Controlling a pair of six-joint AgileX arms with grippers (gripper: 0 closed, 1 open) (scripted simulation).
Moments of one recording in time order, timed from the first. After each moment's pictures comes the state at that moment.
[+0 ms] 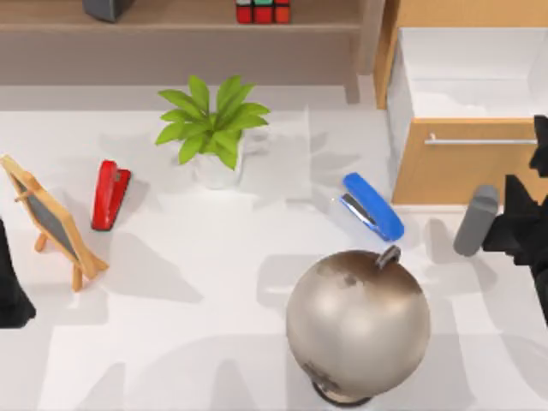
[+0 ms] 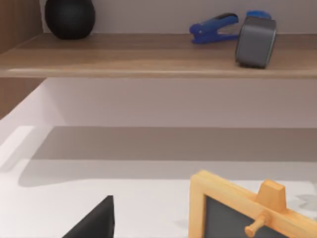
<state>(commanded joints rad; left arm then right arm) 0.00 0.00 0.00 0.00 0.00 0.00 0.31 1.99 0.31 1.68 0.34 -1.56</state>
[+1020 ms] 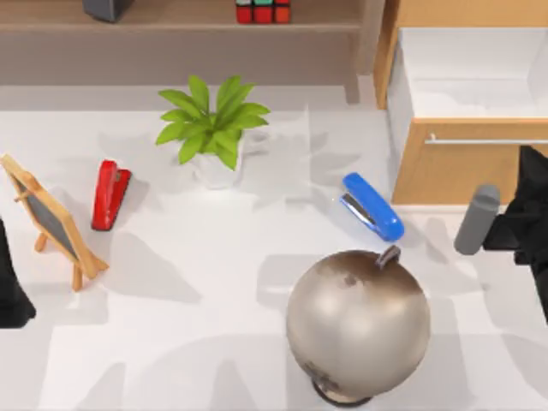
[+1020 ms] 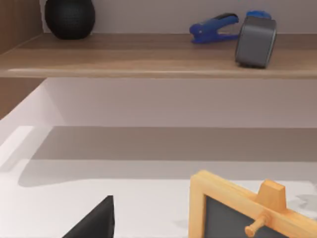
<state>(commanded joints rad) 0.00 0.00 0.00 0.00 0.00 0.00 0.31 1.99 0.31 1.68 0.34 -1.56</state>
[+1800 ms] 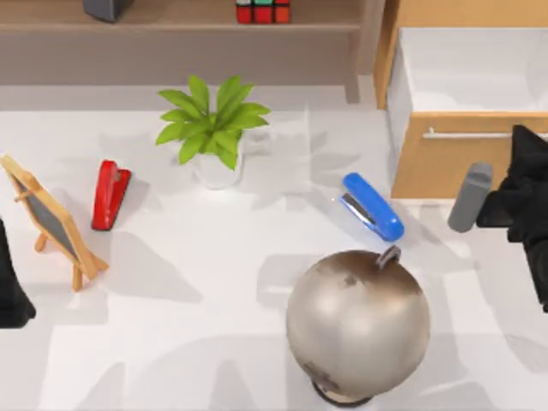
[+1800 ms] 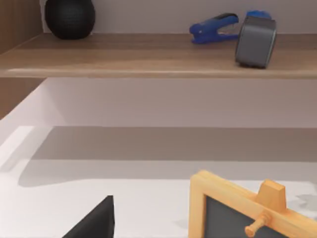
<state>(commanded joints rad) 0.00 0.00 0.00 0.00 0.00 0.00 0.28 2.02 0.41 1.61 0.31 -1.56</state>
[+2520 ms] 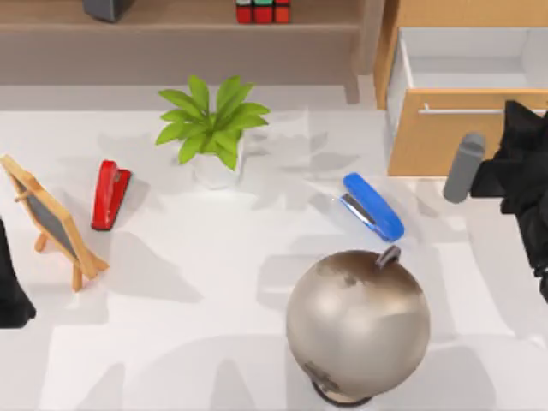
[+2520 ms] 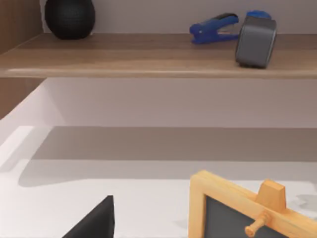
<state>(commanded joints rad) 0.00 0.00 0.00 0.00 0.00 0.00 0.24 2.06 0.55 1.52 0.27 -1.56</state>
